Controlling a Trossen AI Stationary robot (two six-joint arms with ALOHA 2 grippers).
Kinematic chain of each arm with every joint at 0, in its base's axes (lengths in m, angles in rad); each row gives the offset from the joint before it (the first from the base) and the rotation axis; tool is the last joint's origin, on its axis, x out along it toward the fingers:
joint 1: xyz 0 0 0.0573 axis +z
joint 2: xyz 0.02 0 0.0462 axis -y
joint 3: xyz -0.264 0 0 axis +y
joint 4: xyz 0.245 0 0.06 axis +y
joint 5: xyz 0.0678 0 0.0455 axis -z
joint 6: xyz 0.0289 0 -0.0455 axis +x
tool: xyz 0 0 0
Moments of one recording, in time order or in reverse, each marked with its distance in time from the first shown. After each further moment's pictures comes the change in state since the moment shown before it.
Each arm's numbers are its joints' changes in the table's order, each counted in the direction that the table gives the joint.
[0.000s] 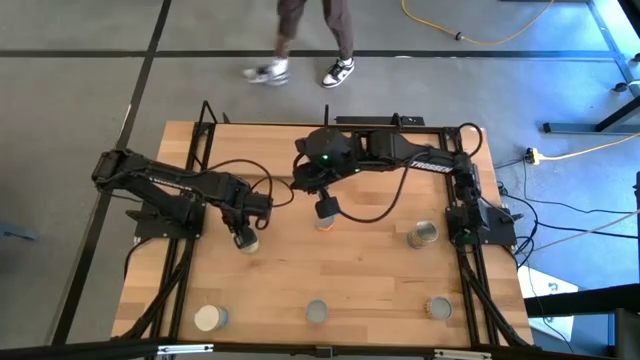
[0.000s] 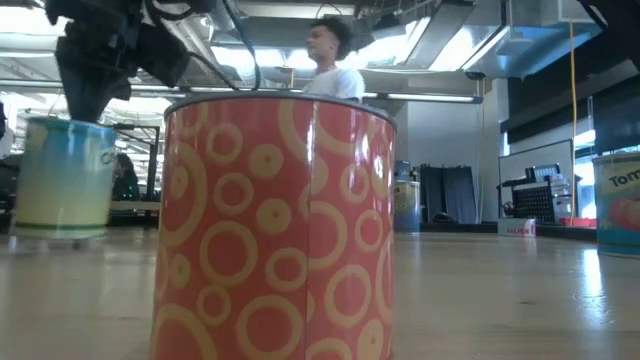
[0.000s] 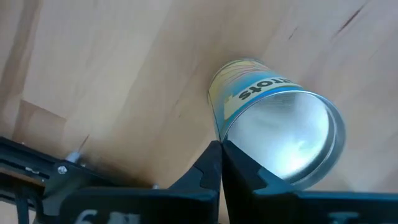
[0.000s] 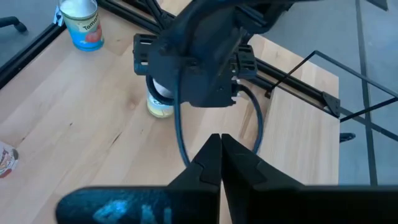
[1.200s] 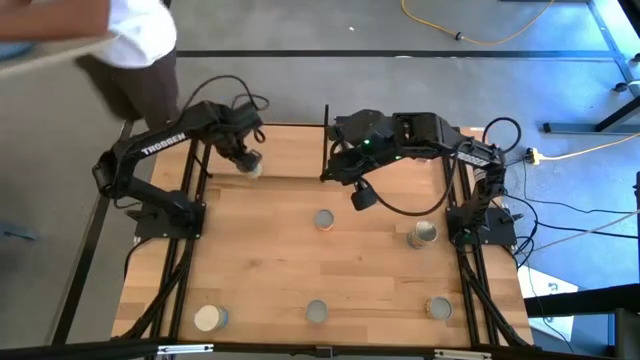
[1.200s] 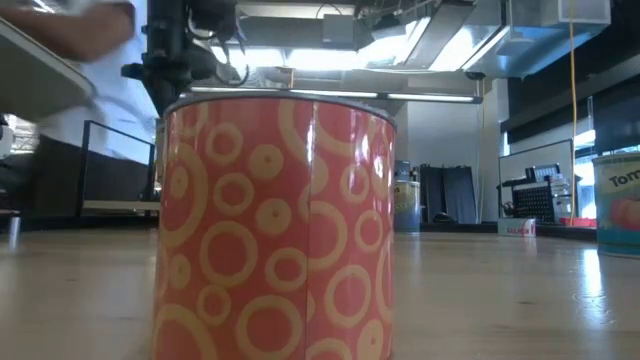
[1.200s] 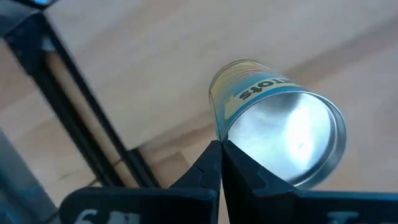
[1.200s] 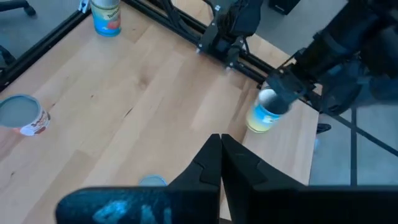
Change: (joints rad) left arm 0.718 -0.003 -0.269 0.130 -0.238 0.201; right arm -0.006 0.173 0.001 0.183 -0.002 -0.079
